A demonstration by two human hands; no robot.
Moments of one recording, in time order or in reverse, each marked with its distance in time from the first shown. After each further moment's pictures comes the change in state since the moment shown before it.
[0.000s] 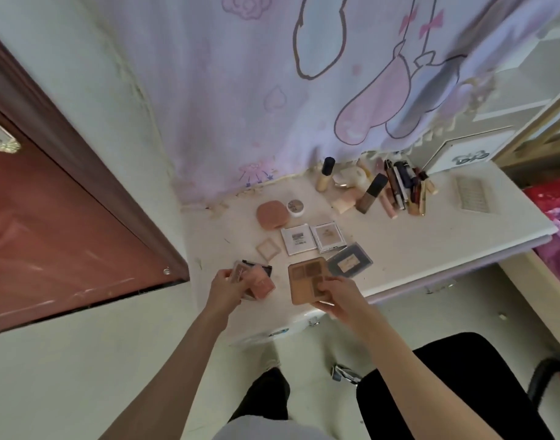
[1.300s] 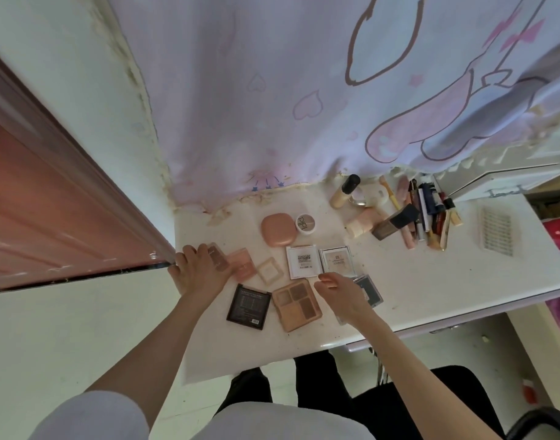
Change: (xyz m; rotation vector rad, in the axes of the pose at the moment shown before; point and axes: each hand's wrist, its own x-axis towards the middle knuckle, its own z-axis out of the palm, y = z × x) left_hand 0.109 0.021 -0.020 1.098 0.387 0.138; right_hand 0.046 -0.064 0.020 -1.025 -0.007 -0.273
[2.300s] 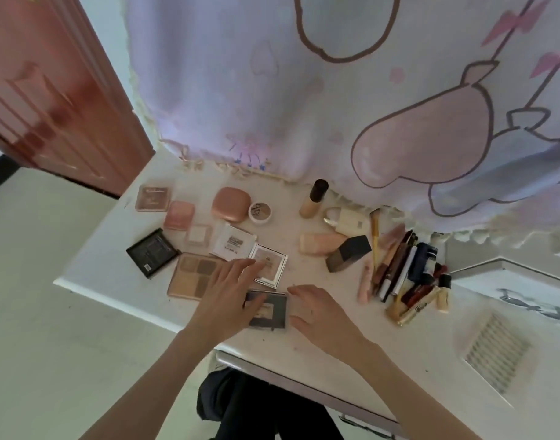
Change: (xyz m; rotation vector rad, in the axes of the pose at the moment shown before) left_hand -0.138 0.212 0.085 -0.289 0.222 0.231; right_hand 0.091 0.133 -0.126 -0.515 -0.386 -0.809
